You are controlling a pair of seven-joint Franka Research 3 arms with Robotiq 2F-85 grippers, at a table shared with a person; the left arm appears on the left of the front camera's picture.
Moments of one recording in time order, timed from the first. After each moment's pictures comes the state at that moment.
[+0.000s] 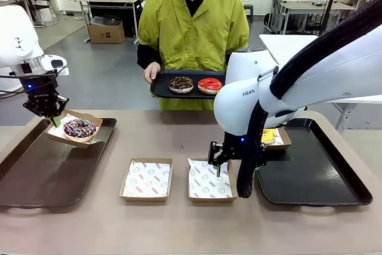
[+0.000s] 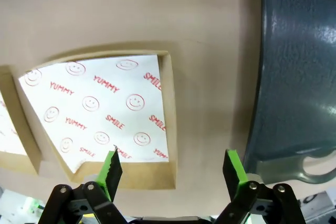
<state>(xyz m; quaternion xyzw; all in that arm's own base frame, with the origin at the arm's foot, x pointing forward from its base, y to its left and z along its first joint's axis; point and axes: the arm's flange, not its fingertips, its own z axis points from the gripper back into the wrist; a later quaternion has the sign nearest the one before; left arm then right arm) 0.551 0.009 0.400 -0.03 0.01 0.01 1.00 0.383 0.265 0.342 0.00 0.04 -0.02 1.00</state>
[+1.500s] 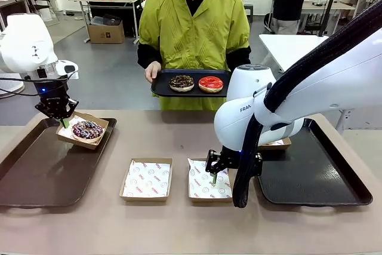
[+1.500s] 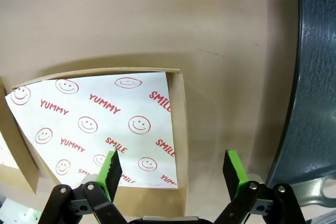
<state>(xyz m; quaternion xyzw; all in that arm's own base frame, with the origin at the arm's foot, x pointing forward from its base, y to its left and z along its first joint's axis) 0.581 -0.006 0.376 -0.01 0.00 0.01 1.00 0.384 0.265 0.308 0.03 0.03 -0.03 1.00</state>
